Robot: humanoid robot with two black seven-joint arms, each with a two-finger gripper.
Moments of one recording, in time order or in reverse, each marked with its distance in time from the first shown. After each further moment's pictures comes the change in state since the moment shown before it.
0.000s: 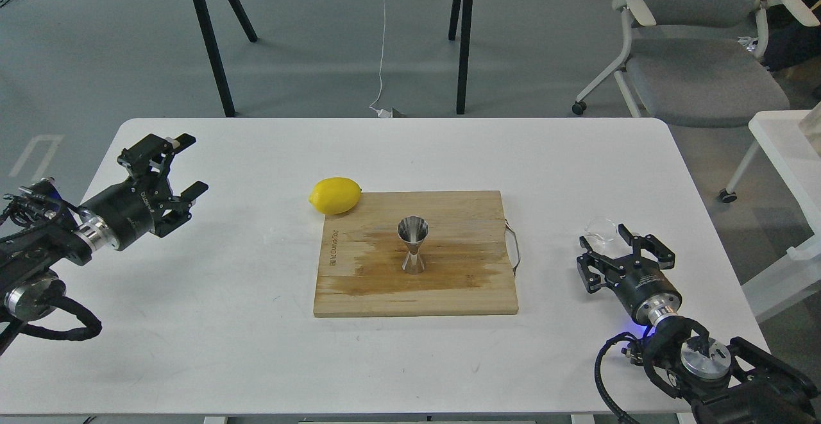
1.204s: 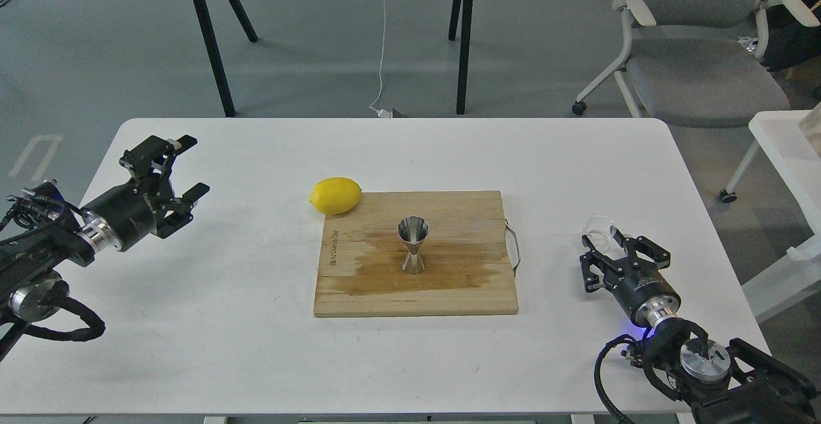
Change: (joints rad) left arm -0.001 -0.013 0.000 0.016 0.000 0.000 0.000; right arm -0.003 0.000 -0.012 -0.001 -0.009 0.000 0.002
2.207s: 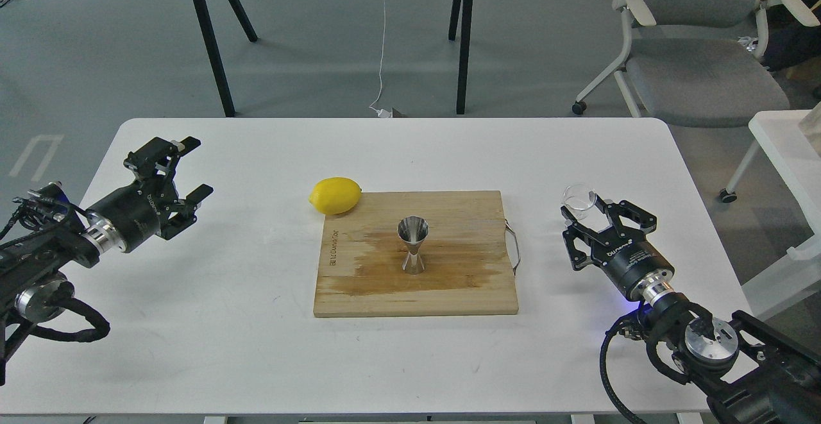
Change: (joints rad) left arm -0.001 -0.017 0.000 0.009 0.000 0.000 0.000; right arm 0.004 -0.131 0.004 0.312 -0.155 -0.001 0.010
